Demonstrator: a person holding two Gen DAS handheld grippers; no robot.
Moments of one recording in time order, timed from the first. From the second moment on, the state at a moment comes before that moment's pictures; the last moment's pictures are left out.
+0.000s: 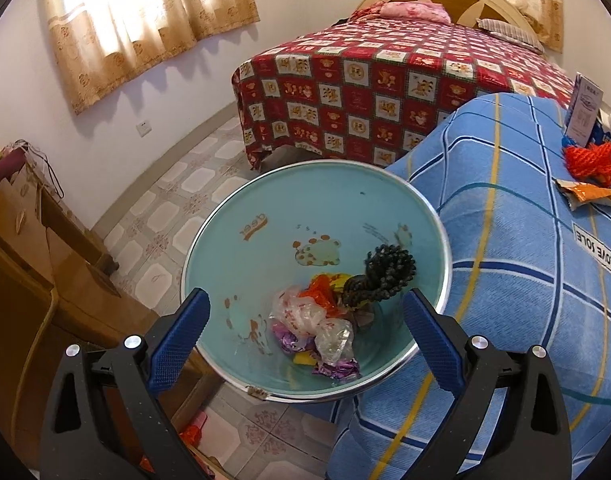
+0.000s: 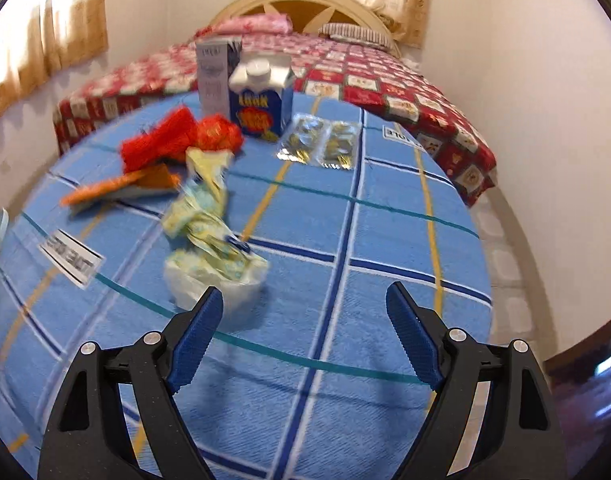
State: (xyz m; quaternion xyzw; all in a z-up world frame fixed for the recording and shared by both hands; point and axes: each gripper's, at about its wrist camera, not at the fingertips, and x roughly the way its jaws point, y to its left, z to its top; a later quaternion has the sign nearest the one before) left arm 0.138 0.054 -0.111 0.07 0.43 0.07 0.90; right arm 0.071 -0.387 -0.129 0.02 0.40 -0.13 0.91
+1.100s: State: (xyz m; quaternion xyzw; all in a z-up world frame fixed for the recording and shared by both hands) left arm 0.196 -0.188 -0.109 0.14 0.40 -0.11 0.90; right arm 0.081 -0.423 -0.140 0.13 0.38 -0.05 0.91
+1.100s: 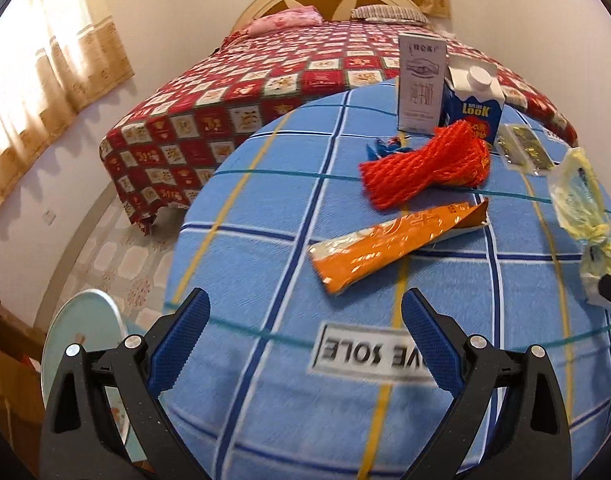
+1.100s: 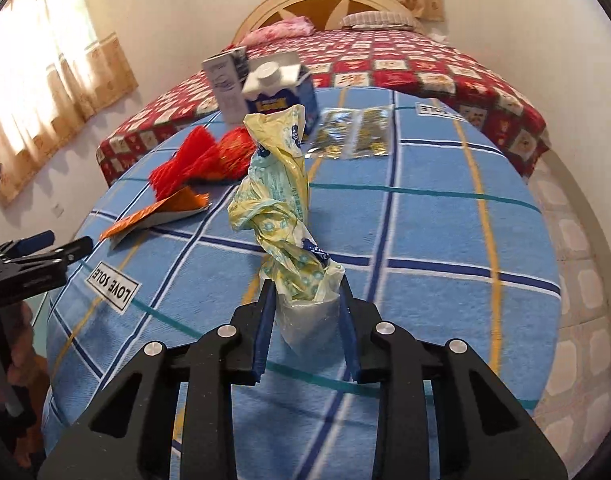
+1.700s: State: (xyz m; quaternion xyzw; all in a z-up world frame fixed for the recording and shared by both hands) left arm 0.207 -0.217 -0.135 0.21 0.43 -0.19 0.86; right arm 0.078 -0.414 -0.144 0.13 0.38 -0.02 0.92
